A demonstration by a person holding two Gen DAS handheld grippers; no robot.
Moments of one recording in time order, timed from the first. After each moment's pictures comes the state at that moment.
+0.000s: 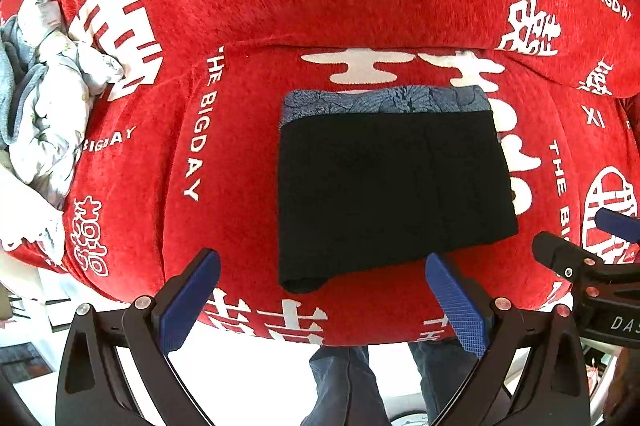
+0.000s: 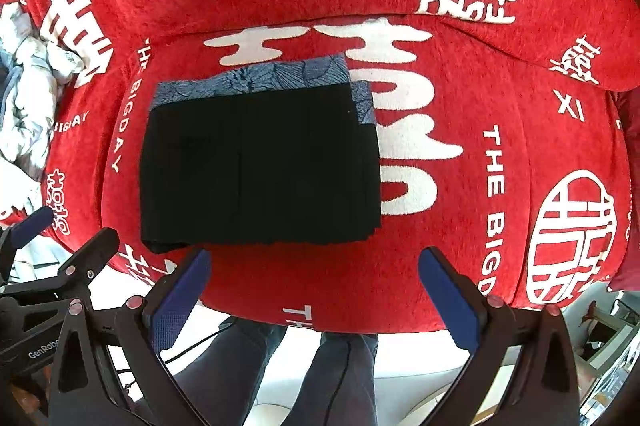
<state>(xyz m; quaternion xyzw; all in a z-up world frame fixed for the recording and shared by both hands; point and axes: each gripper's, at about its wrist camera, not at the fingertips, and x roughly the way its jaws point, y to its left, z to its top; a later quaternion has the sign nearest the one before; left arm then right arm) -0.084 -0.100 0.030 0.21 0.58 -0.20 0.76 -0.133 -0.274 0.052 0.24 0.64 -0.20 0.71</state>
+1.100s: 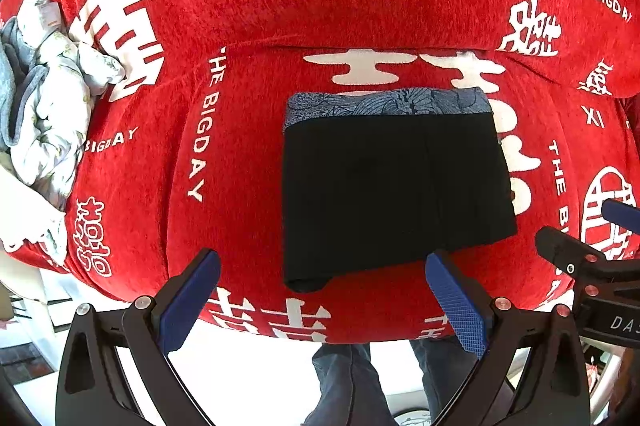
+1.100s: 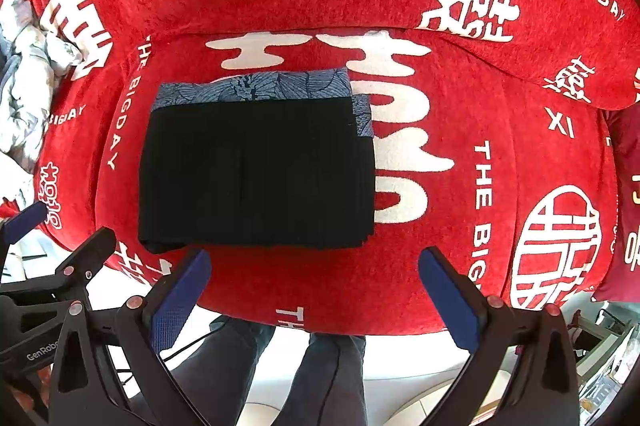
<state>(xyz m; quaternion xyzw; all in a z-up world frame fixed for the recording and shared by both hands) -0.080 -0.101 0.033 0.21 0.58 -0.20 0.76 -0.122 -0.273 0.063 0.21 0.65 -0.20 0.71</state>
